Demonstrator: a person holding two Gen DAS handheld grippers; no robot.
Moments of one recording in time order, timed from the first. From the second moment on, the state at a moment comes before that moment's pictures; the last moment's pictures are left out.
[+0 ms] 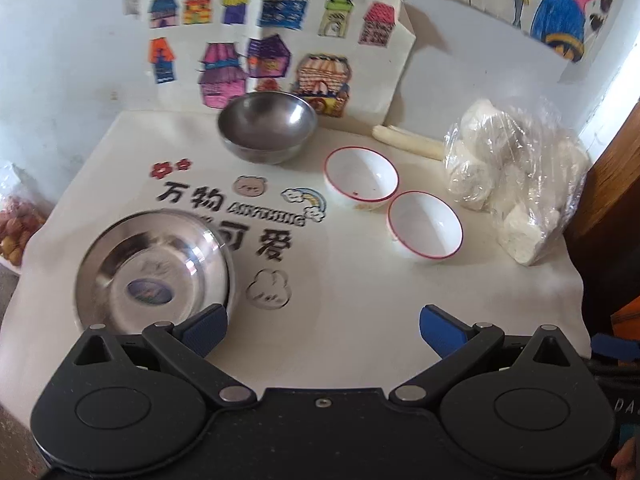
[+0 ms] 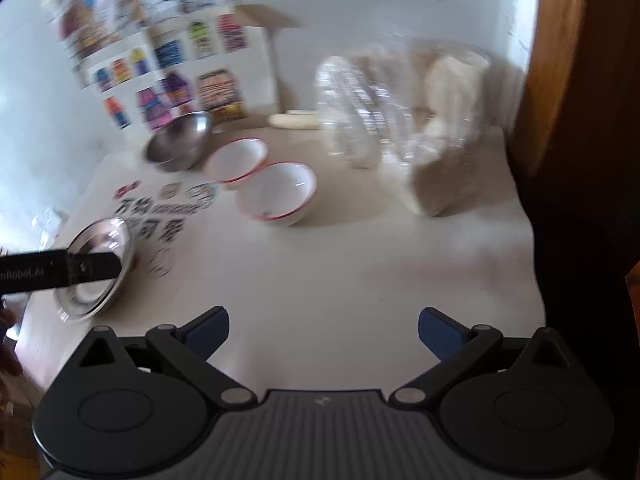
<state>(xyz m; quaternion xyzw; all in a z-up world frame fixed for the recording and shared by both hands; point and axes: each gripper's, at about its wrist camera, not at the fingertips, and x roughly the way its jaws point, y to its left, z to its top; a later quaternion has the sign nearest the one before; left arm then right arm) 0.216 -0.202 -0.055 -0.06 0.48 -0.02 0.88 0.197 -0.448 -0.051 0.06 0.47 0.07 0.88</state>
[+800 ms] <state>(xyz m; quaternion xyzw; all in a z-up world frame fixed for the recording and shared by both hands) 0.376 -0.107 -0.072 -0.04 0.48 0.02 0.87 0.332 -0.365 -0.065 0.08 0.44 0.09 0.89</state>
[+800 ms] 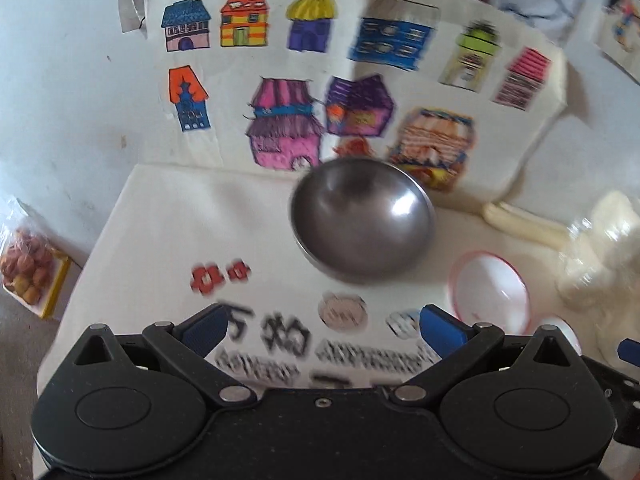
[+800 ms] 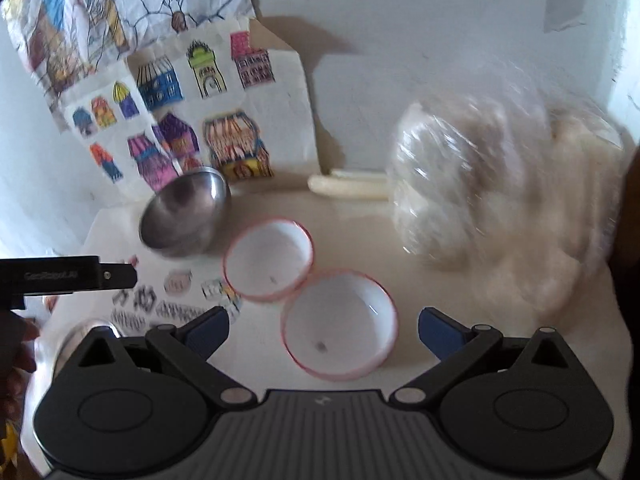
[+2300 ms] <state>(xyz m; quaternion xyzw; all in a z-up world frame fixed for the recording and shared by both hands) 0.465 -0.056 -0.126 -0.19 0.54 -0.02 0.82 0.483 -0.239 -0.120 0.01 0.48 0.17 0.86</state>
